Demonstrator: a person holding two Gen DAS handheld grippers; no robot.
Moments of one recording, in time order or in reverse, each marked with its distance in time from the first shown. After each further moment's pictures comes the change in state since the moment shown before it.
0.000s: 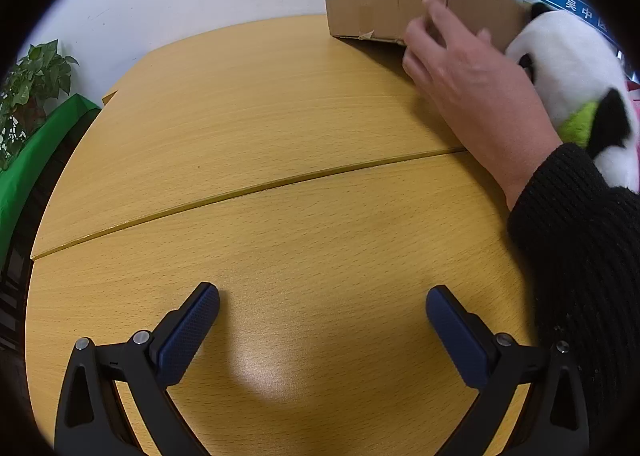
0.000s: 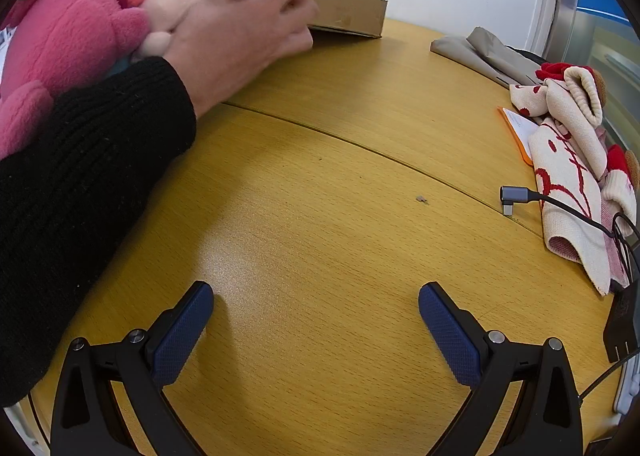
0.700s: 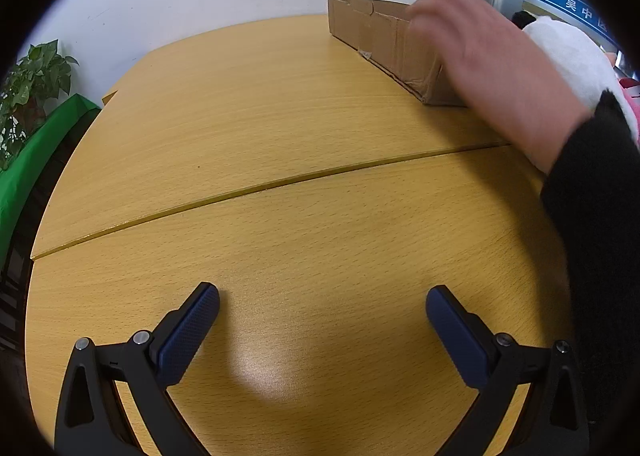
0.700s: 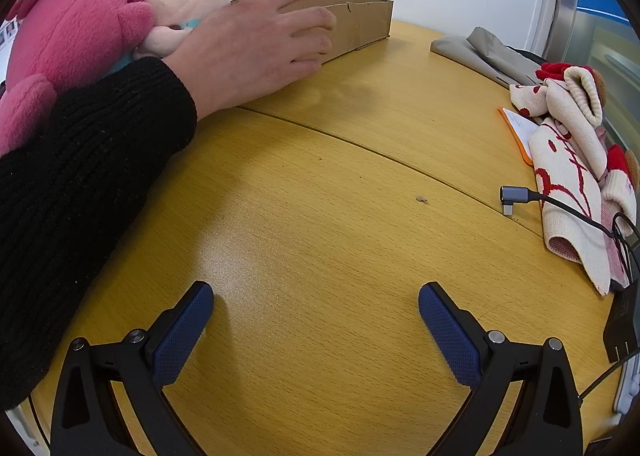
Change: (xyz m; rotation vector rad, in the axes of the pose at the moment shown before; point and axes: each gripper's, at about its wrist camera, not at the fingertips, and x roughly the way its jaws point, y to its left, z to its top) left arm 0.000 0.000 0.000 0.002 0.000 -0.001; right arm 0.000 0.000 0.000 0.000 0.000 0.000
